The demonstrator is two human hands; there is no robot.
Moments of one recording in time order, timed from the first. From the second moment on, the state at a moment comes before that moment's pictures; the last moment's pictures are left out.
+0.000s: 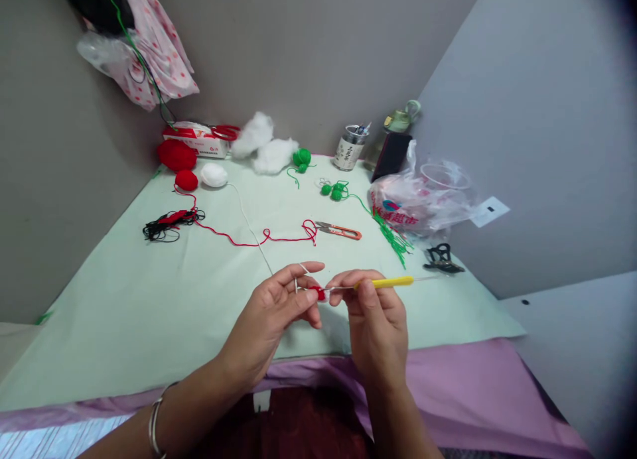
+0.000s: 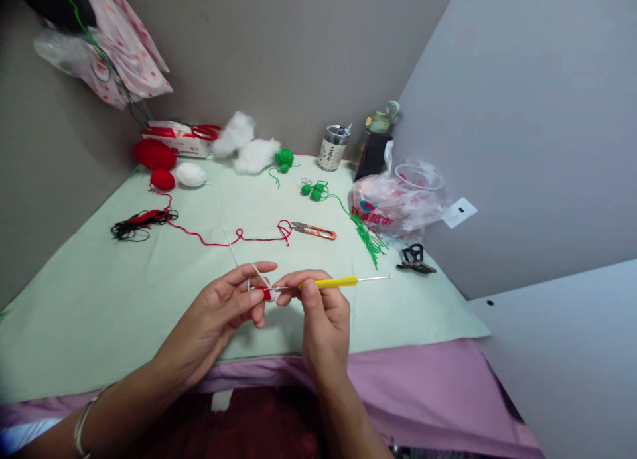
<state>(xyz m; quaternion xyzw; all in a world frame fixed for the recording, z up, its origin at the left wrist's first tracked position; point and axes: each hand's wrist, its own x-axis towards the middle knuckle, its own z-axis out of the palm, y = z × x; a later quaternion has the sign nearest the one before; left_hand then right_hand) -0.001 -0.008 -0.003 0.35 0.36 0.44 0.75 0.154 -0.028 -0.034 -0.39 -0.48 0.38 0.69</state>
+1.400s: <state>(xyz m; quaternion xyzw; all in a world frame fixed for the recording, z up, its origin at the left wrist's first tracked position) -0.001 -0.004 -0.003 0.33 0.36 0.45 0.75 0.150 -0.034 -0.035 -0.39 -0.51 0.35 0.68</state>
